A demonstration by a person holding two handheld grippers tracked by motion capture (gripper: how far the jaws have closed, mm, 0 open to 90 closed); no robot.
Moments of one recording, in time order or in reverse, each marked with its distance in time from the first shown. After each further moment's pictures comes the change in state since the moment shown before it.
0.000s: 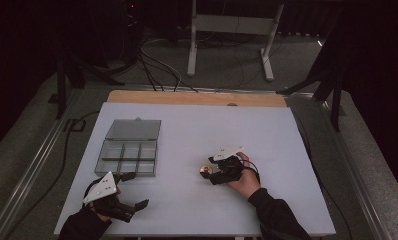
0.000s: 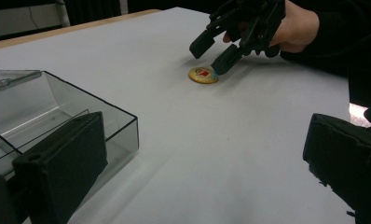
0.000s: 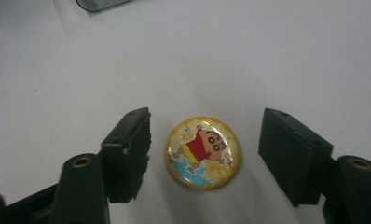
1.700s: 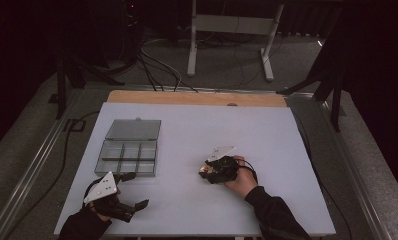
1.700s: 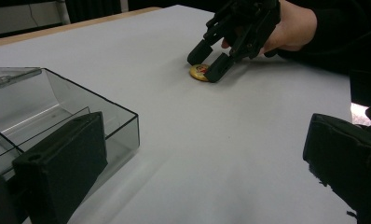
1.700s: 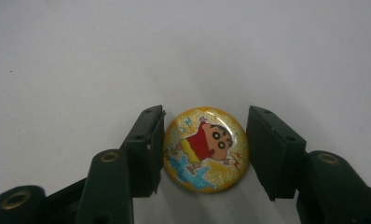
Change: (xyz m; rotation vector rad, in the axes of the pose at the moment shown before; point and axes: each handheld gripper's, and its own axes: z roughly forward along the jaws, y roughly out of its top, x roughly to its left) left arm 0.001 0.000 0.000 -0.001 0.000 -0.002; right arm 0.002 0.004 0.013 0.089 -0.010 -0.026
